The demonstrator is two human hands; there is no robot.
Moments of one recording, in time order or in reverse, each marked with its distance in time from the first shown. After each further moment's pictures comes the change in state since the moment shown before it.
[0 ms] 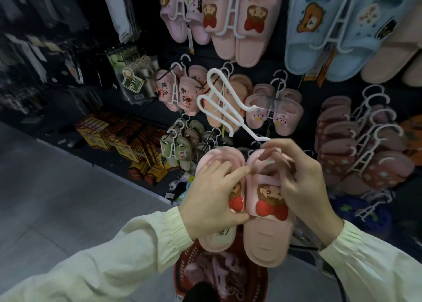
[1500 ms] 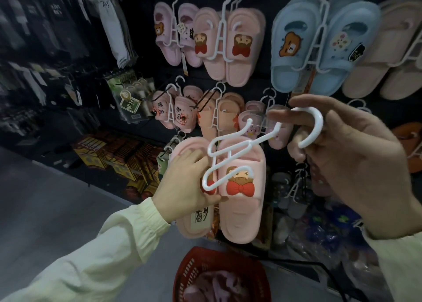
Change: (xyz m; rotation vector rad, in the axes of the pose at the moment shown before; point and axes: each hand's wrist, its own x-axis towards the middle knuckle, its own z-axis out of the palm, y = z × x) left_hand 0.022 -0.040 -0.042 0.034 0.032 0.000; right_hand 0.038 -0.088 -0.071 0.756 -0.137 0.031
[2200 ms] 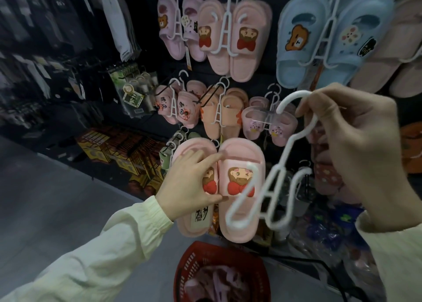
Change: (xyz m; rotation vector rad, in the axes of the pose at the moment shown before) left_hand -0.005 0.001 0.011 0.032 0.022 -0.054; right_hand 0.017 0.000 0.003 -0.745 0.226 -0.232
